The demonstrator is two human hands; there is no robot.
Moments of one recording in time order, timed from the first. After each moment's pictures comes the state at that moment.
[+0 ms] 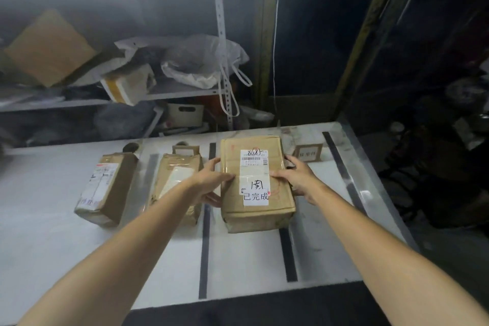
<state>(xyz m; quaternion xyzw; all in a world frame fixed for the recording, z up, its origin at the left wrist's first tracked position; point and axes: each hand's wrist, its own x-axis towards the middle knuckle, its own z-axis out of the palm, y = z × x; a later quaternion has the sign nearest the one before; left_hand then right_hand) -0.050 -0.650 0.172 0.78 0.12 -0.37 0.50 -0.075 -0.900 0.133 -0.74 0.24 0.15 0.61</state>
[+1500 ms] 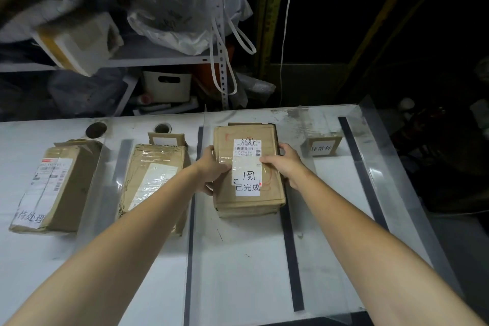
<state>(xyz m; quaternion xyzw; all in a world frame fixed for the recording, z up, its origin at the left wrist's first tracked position) 0.071 -0.676 0.063 0.79 0.19 -0.38 0.45 0.051 -0.890 0.032 -0.74 0.30 0.18 0.57</state>
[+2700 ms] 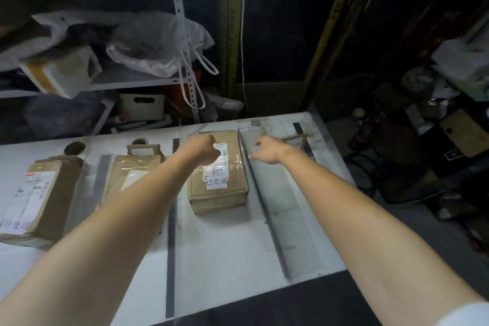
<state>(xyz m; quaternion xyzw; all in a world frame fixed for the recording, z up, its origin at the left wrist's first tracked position) 0.053 -0.726 0.146 0.96 -0.12 -0.21 0.11 0.001 -0.920 0.167 -0.93 0.12 0.24 0.24</state>
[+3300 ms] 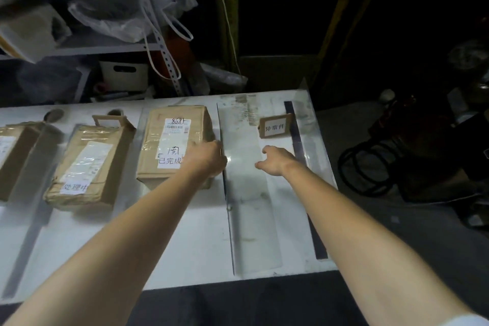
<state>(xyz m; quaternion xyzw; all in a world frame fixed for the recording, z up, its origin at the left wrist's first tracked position) -0.012 -0.866 0.074 0.98 -0.07 -0.19 0.04 -0.030 -1.064 0.049 -0.92 0.10 0.29 0.22</state>
